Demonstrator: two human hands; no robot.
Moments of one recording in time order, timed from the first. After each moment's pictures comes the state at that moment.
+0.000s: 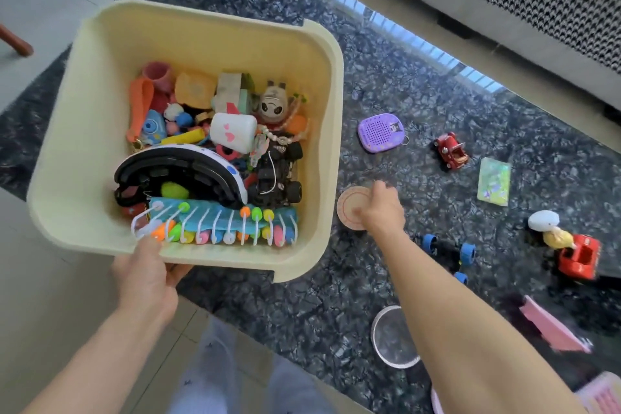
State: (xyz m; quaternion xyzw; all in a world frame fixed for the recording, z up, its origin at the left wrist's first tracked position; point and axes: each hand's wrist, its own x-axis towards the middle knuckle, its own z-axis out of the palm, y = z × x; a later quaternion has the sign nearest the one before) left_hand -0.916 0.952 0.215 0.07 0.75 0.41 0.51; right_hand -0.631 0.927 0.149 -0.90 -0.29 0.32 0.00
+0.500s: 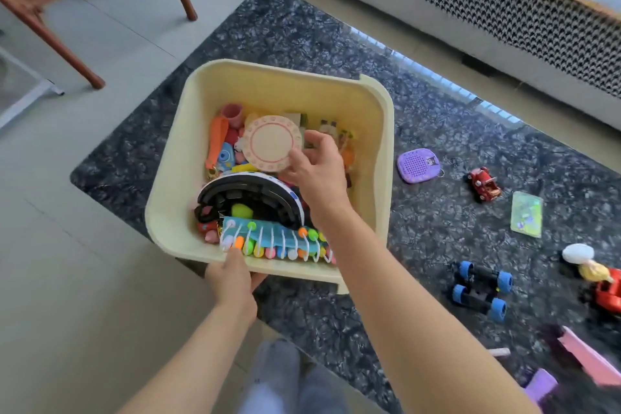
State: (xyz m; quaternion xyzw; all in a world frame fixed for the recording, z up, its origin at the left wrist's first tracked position) left_hand -0.918 0.956 0.232 0.05 0.74 0.40 0.54; right_hand -0.797 1.024 0.291 -0.68 -0.25 0.50 0.48
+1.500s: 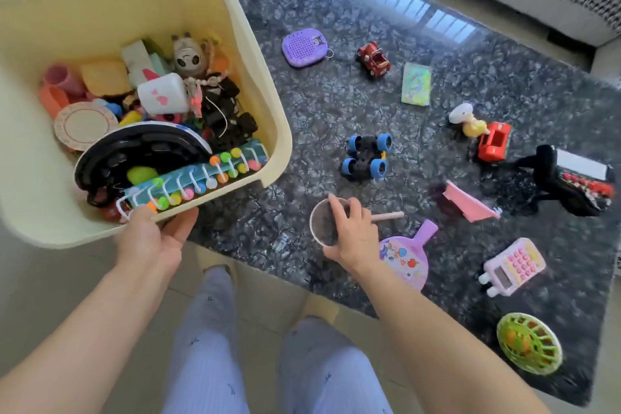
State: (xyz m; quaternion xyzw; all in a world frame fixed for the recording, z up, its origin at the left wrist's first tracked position) left_hand -0.867 0.827 0.216 0.00 0.67 0.41 0.61; right_hand -0.638 0.682 0.147 -0.82 -0.49 0.29 -0.06
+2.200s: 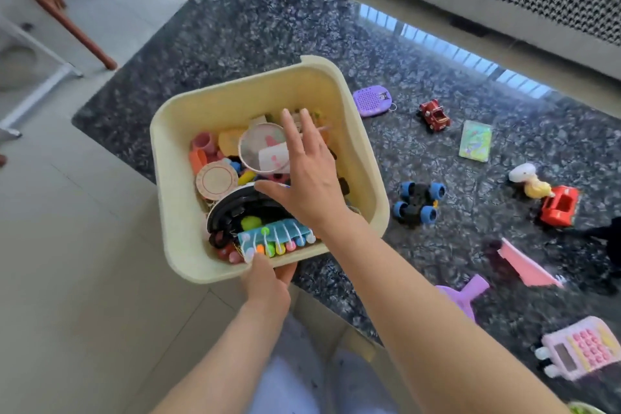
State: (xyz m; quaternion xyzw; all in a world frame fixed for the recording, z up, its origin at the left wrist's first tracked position) left_hand -0.821 0.762 0.226 -0.11 0.67 0.45 0.58; right_hand -0.724 0.831 0.286 -0.67 -0.65 0.24 0.27
